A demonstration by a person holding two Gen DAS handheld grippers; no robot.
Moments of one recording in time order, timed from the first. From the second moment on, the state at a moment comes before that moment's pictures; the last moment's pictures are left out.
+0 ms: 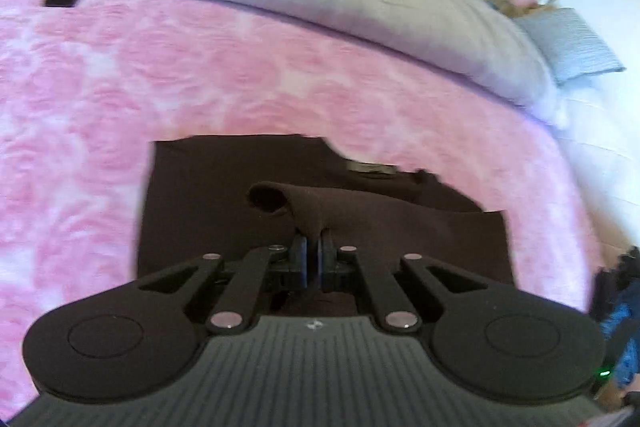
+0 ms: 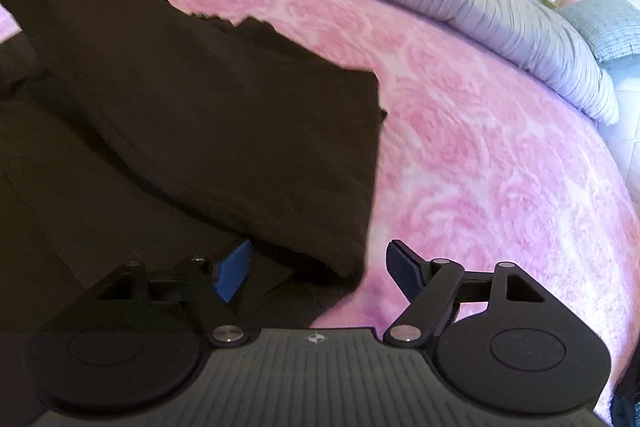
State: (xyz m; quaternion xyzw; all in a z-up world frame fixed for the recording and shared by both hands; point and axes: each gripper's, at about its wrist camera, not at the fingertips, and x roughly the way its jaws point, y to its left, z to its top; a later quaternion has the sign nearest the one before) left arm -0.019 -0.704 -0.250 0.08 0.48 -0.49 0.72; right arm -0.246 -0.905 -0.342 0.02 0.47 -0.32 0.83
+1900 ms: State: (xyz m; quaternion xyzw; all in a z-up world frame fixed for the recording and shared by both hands) left arm -0.084 -0.632 -0.289 0.30 0.45 -0.49 0.68; right arm -0.242 -0.872 -0.294 0.20 0.48 -0.31 0.79
